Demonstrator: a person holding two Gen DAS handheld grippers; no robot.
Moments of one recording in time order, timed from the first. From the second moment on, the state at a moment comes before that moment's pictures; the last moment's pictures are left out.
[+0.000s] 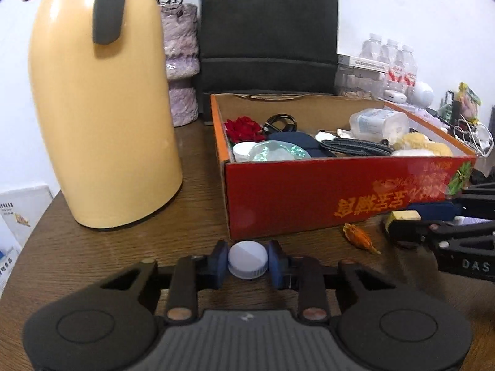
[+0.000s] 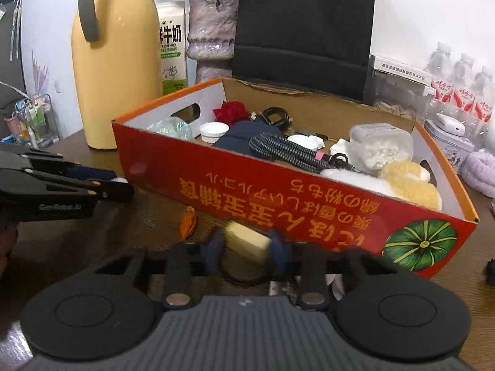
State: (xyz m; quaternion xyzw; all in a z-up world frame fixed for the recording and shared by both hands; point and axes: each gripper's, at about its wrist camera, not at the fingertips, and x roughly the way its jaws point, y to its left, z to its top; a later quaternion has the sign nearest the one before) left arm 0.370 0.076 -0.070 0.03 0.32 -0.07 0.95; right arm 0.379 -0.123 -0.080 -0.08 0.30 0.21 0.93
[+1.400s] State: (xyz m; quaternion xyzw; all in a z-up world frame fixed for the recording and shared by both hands) left arm 0.103 0.027 -0.008 -0.04 0.29 -0.04 0.95; right arm 0.086 -0.222 -0.039 0.03 0.27 0.19 0.94
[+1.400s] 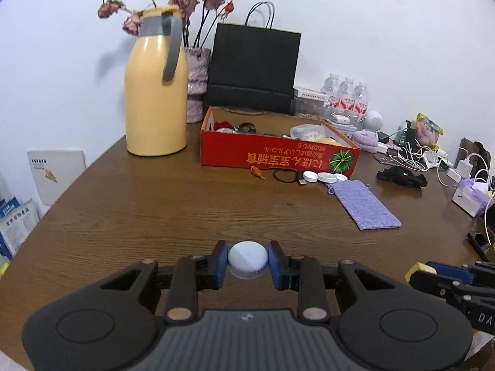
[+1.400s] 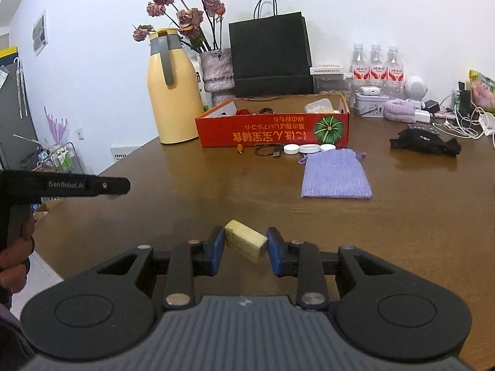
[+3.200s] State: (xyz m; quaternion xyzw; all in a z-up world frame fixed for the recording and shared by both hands) left arm 0.064 0.031 0.009 -0.03 0.31 -0.08 0.95; right arm 0.062 -0.242 -0.015 0.03 0.28 0.13 0.95
